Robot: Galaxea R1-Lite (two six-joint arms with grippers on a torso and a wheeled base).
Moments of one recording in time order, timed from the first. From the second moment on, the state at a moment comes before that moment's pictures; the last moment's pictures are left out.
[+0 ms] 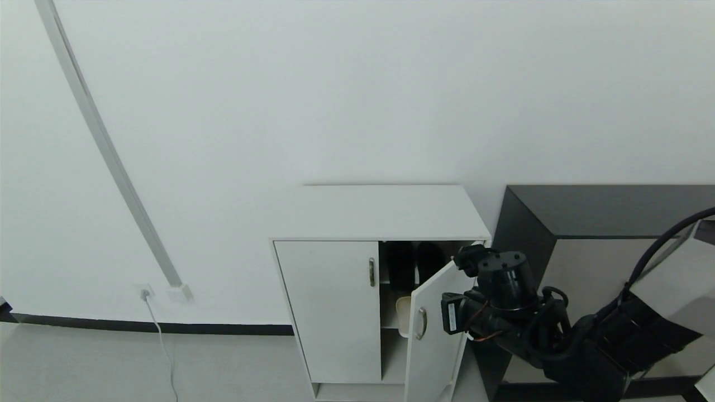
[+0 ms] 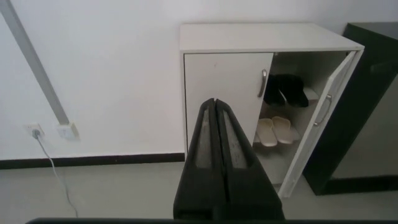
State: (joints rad) left arm 0.00 0.00 0.00 0.00 -0.03 0.00; right arm 0.67 2.03 -0.74 -0.81 -0.24 0.23
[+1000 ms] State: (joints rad) left arm 0.00 0.00 0.00 0.00 -0.04 0.00; right arm 0.67 2.05 -0.51 -1.01 -0.24 0.16
